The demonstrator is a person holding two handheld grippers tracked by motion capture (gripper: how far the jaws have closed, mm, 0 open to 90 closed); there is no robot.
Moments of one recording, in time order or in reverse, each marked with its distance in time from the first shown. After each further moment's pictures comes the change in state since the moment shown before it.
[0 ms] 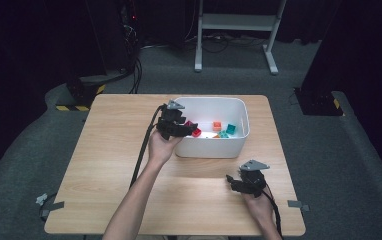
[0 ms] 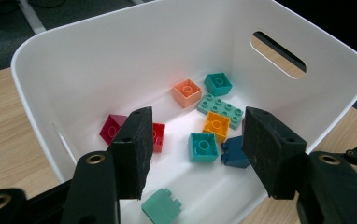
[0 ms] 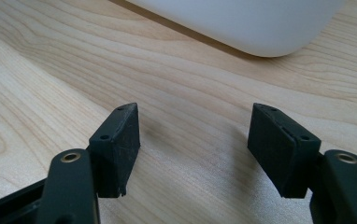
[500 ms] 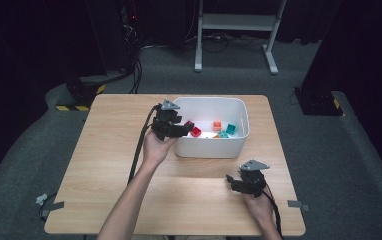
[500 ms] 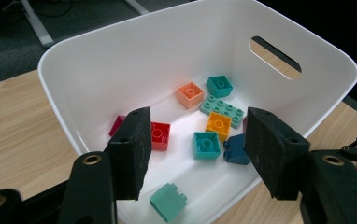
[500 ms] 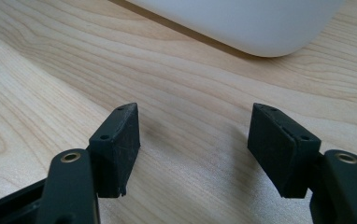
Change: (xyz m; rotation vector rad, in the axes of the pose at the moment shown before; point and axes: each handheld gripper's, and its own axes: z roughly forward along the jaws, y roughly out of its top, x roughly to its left) left arm 0.003 -0.002 -0.017 -0.022 0.005 0.012; right arm 0.000 0.000 0.000 0.000 0.001 0.001
